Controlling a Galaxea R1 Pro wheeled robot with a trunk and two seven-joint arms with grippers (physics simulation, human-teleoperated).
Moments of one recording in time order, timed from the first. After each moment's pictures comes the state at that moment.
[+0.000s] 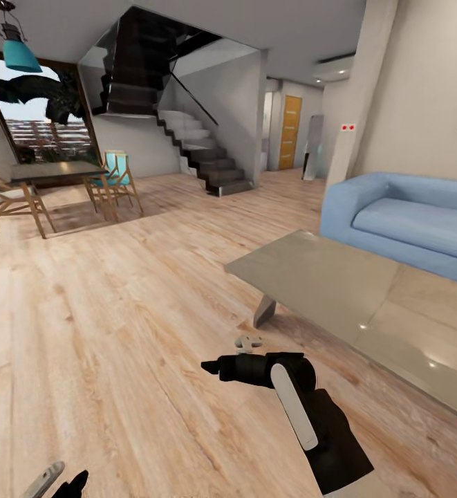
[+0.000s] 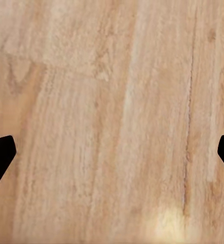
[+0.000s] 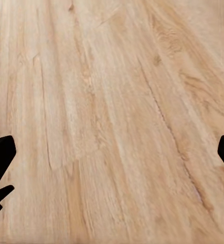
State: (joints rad) left arm 0.19 0.02 0.25 -1.48 0.86 0.34 0.38; right arm -0.47 0.16 0.28 -1.39 -0.44 0.99 0.08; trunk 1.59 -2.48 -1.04
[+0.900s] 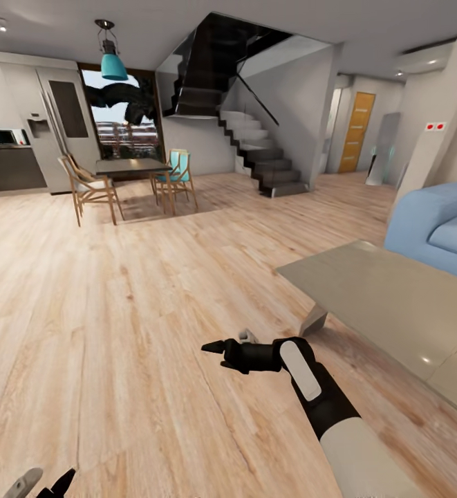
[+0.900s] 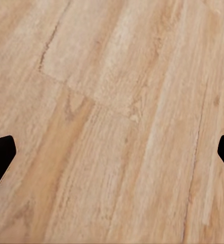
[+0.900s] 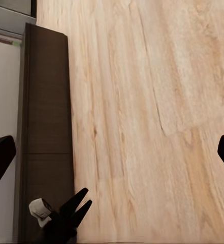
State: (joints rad) left arm 0.29 0.02 0.33 -1.60 0.89 0.36 0.24; right arm -0.66 0.12 0.19 -0.98 -0.87 1.01 0.18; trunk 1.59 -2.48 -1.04
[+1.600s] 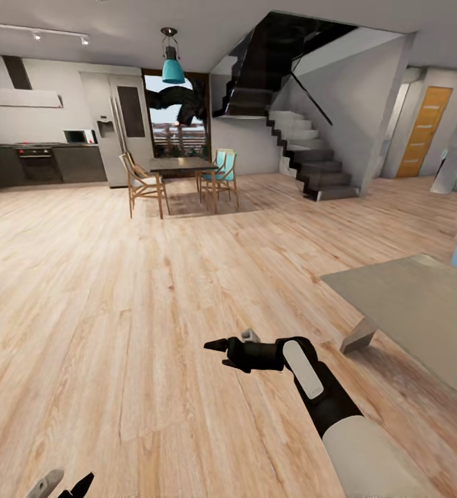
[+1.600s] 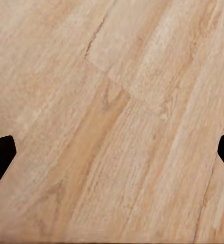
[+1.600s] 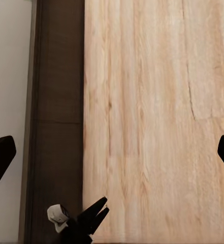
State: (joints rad) left arm 0.27 0.02 0.26 -1.54 0.90 0.38 0.24; right arm -0.67 0.11 0.17 -0.96 -0.87 1.01 0.22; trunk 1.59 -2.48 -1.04
